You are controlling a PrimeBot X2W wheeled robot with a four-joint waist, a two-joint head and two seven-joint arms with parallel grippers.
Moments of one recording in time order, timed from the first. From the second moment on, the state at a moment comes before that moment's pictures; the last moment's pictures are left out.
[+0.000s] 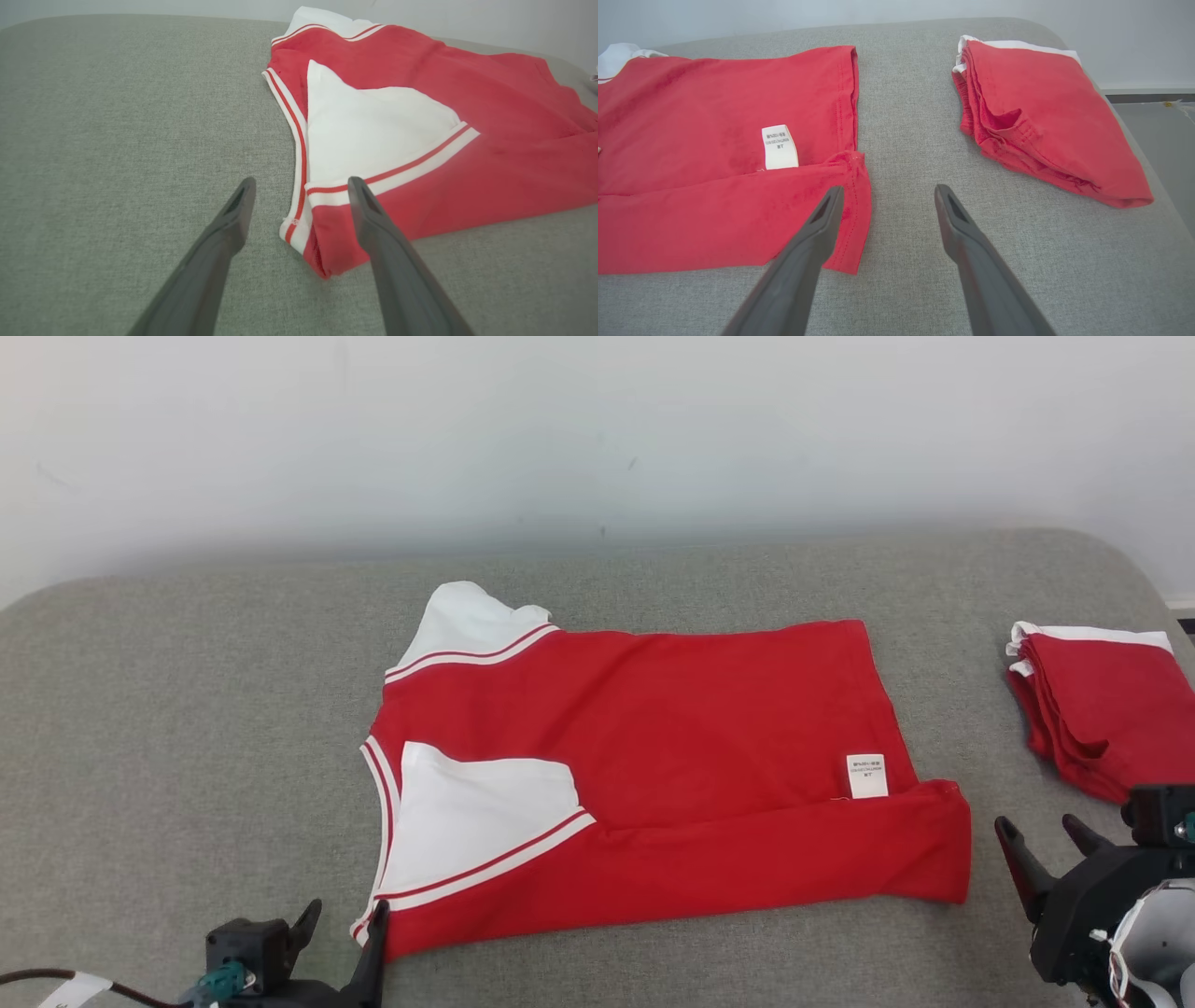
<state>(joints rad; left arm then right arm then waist) -0.24 0.47 -0.65 0.34 -0.81 0.16 -0.14 -0.11 -0.33 -0.09 0.15 0.35 0.13 0.45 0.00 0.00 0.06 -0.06</state>
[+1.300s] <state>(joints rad) -0.29 0.41 -0.69 0.43 -0.84 0.21 -0.04 -0.11 -0.16 -0.18 0.13 0.14 0.13 0.58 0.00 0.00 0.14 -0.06</state>
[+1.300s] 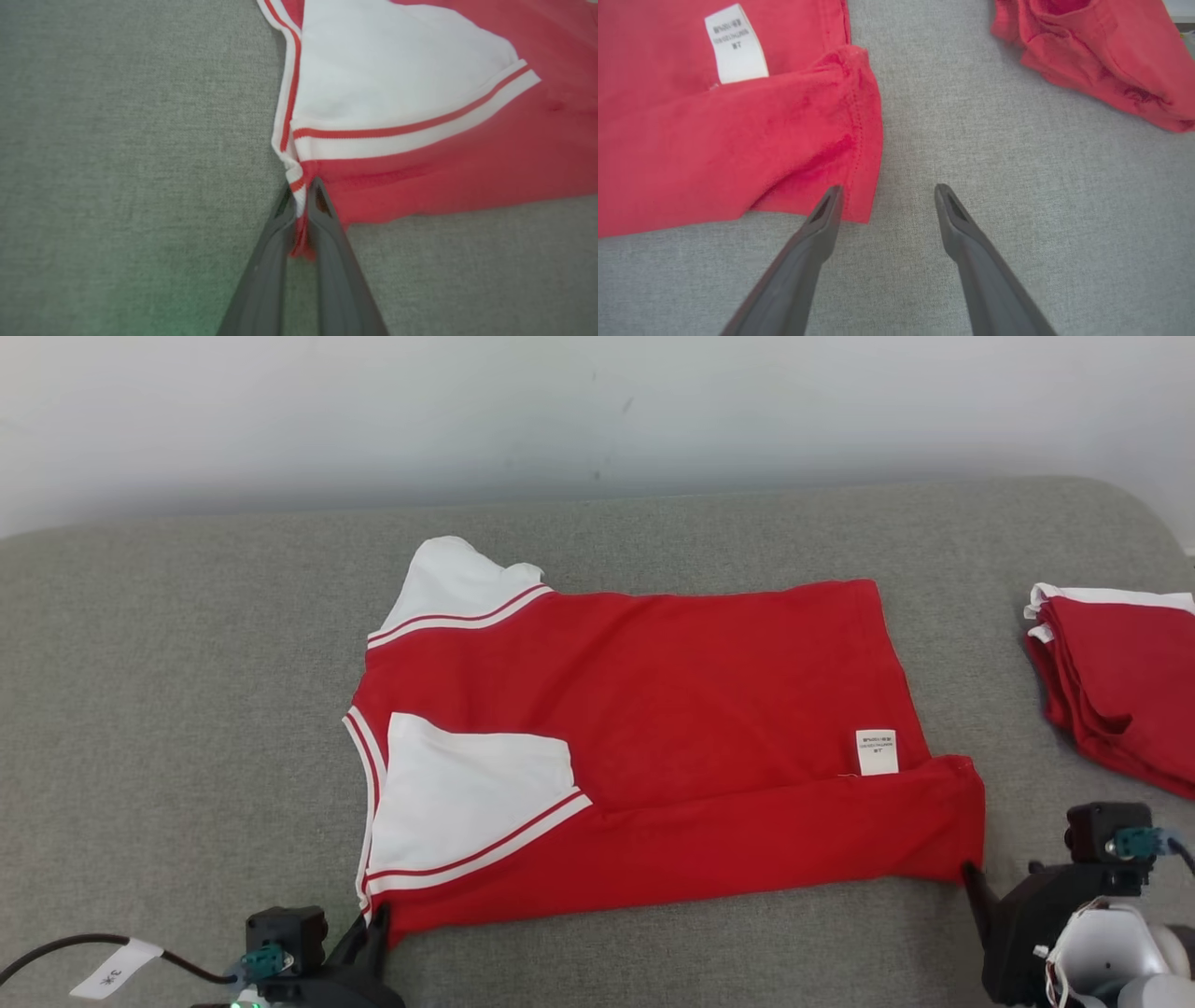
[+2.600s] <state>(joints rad) -0.22 0.46 -0.70 0.37 -0.83 0.23 -0.09 -0.08 -0.07 -0.22 0.14 0.14 0.13 0.68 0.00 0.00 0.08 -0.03</state>
